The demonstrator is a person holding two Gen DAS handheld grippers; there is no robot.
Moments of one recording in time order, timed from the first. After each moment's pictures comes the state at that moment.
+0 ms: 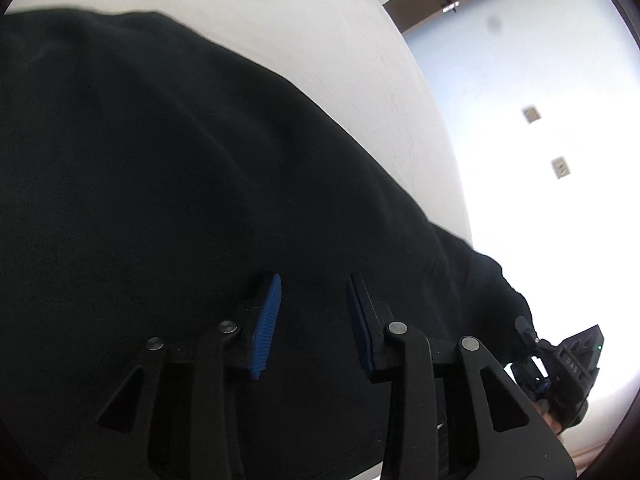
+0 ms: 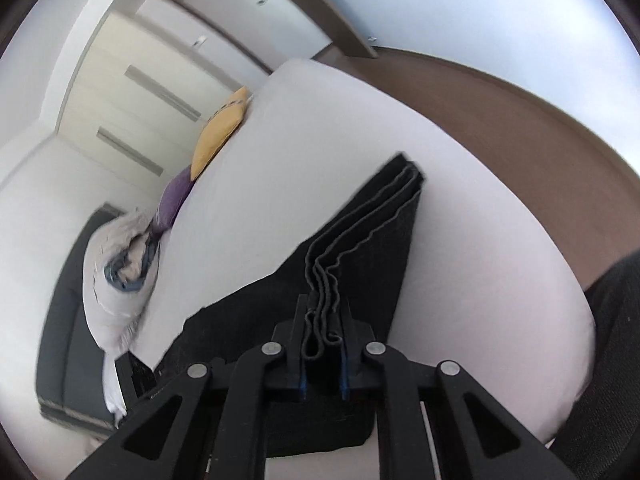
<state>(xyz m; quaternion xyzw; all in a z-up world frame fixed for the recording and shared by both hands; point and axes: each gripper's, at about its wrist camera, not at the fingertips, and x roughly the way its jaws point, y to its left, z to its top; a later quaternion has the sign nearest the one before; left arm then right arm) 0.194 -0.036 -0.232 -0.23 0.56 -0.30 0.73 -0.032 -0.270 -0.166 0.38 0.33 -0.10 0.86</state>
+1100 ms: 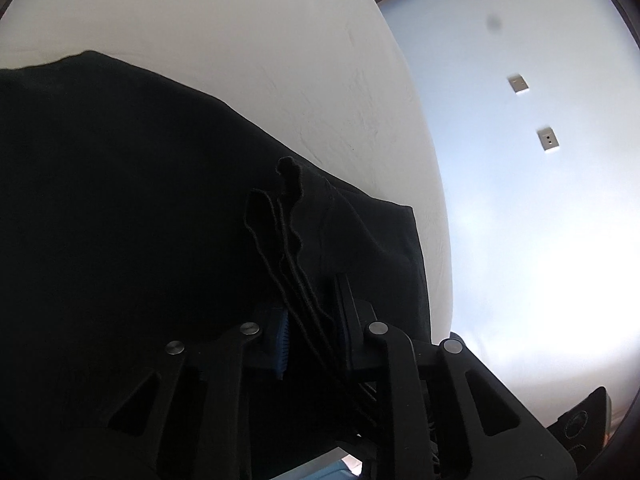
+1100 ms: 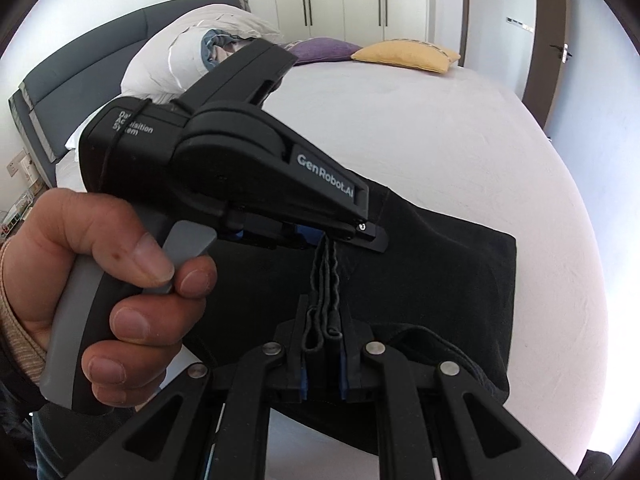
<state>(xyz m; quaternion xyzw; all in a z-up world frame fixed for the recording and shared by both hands) 0.226 -0.017 -0.205 -0.18 0.60 -0.35 0.70 0.041 -0.040 -0.167 -0.01 0.42 0.08 0.90</state>
